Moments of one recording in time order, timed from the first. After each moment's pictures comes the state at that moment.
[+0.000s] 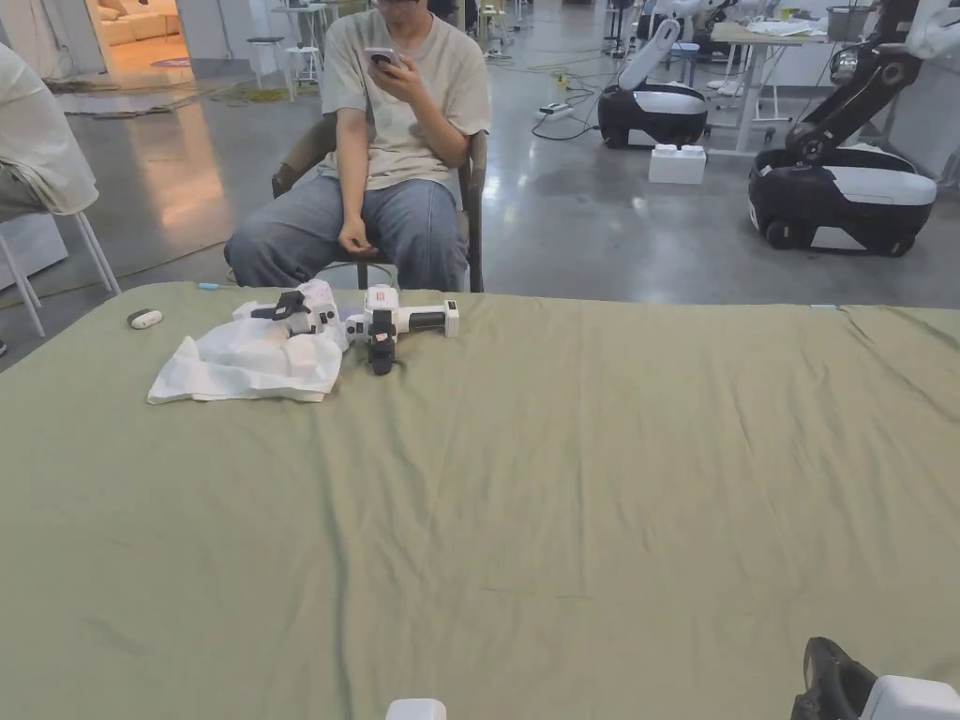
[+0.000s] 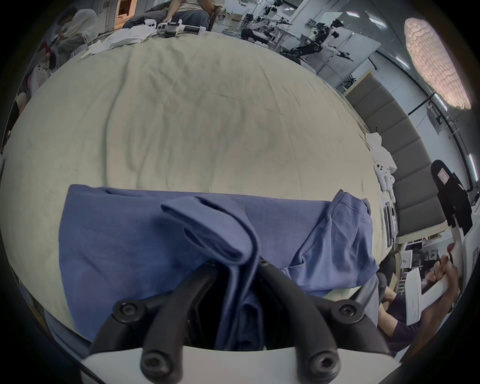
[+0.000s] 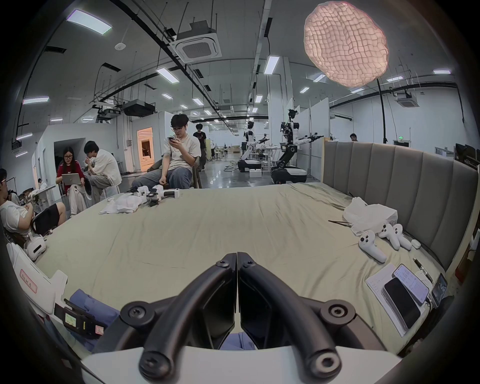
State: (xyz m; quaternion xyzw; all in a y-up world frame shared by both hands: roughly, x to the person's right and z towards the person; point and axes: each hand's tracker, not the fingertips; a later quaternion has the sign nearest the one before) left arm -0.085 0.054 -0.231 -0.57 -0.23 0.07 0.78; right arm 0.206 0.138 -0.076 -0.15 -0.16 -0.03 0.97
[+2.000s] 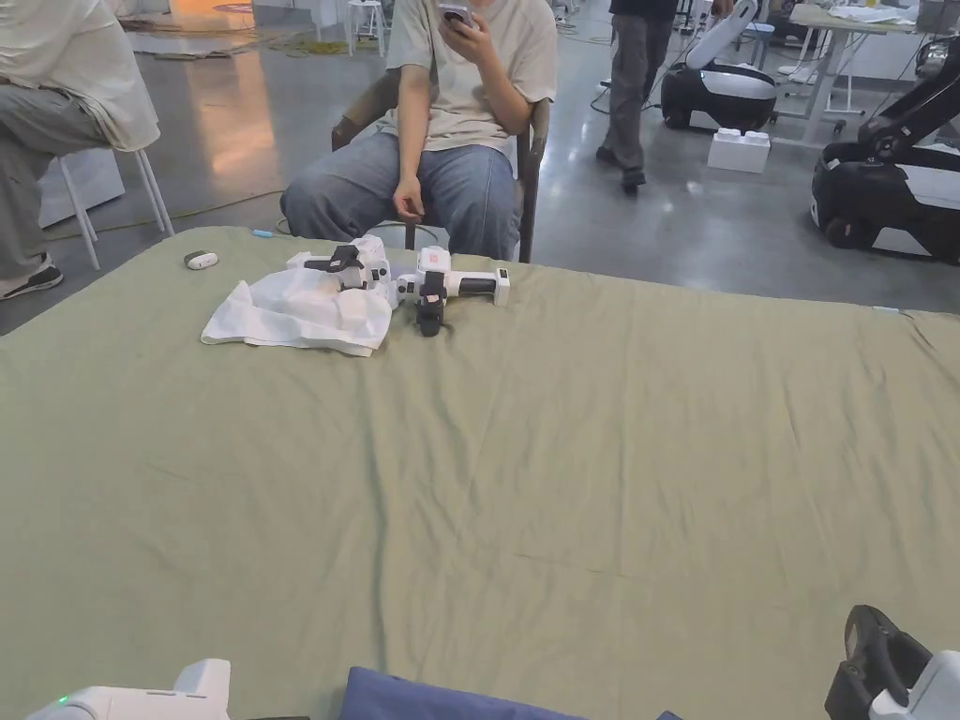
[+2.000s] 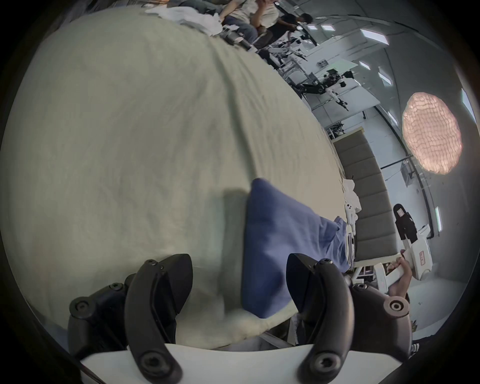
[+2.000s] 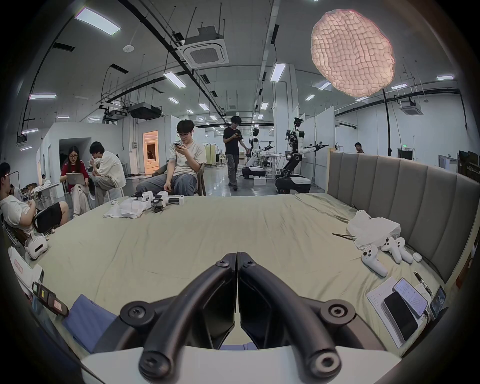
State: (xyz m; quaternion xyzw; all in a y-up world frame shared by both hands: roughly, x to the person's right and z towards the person) left arm -0.307 0.013 -0.258 -0.55 -0.26 0.26 0.75; right arm 0.199 0.157 -0.084 -0.13 -0.15 -0.02 0.98
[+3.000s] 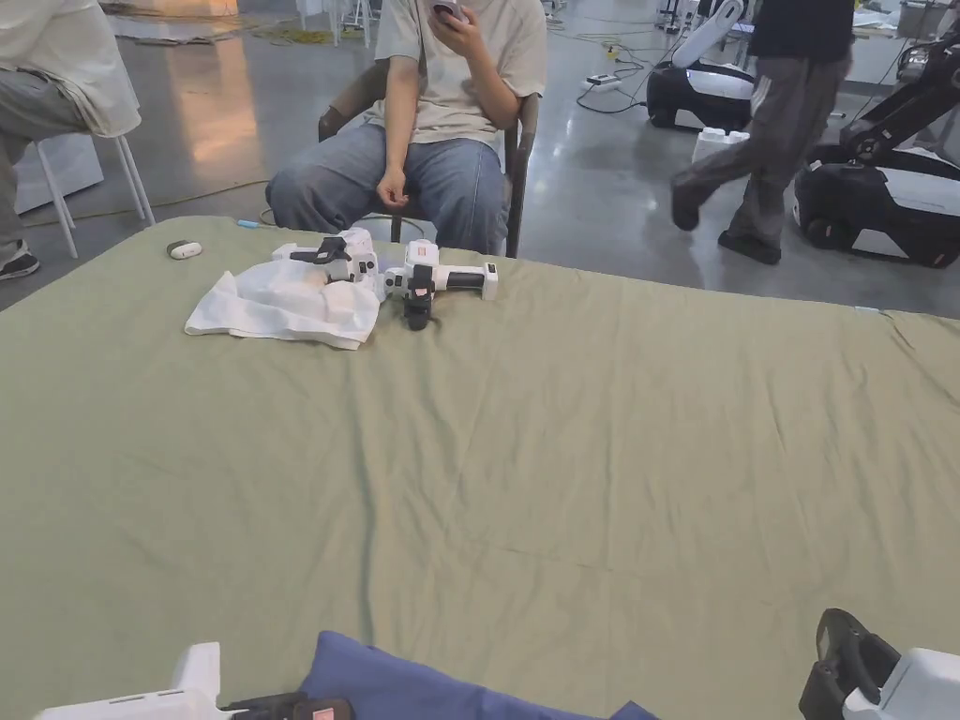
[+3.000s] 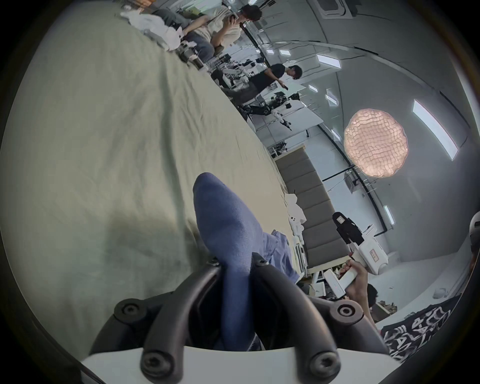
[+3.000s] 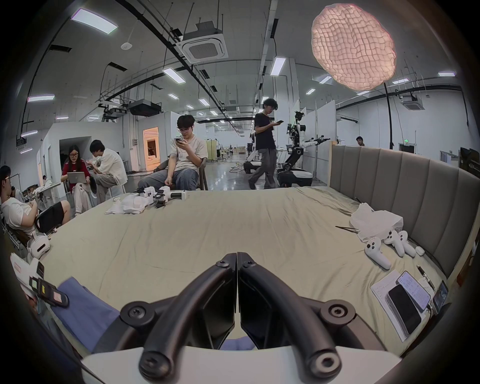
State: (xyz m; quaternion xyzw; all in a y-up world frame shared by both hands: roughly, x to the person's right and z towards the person) left arm -0.312 0.033 -0.254 -0.43 -0.39 0.34 0.74; right arm 0.194 0.152 -0.086 -0.15 -0.14 -0.03 0.98
